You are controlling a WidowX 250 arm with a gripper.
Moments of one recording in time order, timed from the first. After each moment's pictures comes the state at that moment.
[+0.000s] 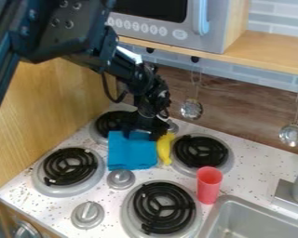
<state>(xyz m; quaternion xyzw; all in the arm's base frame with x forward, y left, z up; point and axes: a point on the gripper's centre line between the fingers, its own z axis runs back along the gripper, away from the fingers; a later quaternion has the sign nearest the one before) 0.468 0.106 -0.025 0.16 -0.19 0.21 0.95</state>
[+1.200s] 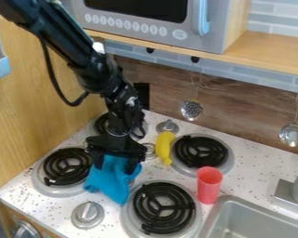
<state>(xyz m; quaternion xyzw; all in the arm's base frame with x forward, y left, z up) 0.352 0.084 -0.006 0.11 -0.12 0.22 0.96</state>
